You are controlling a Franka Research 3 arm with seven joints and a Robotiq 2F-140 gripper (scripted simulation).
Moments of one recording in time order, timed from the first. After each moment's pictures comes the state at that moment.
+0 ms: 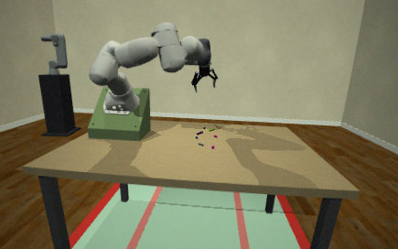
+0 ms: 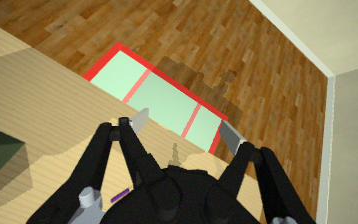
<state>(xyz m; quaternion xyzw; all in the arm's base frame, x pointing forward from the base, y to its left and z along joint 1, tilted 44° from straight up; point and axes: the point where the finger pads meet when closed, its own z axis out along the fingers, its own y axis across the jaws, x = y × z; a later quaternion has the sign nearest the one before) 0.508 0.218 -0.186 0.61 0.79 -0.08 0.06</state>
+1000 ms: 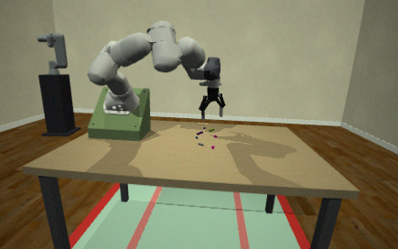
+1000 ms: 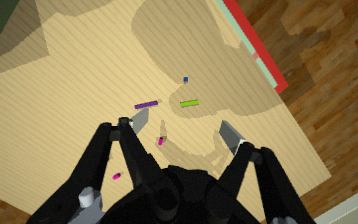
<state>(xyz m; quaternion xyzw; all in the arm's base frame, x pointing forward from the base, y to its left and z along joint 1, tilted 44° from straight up) 0.525 -0.069 -0.149 0.49 0.81 -0.30 0.13</state>
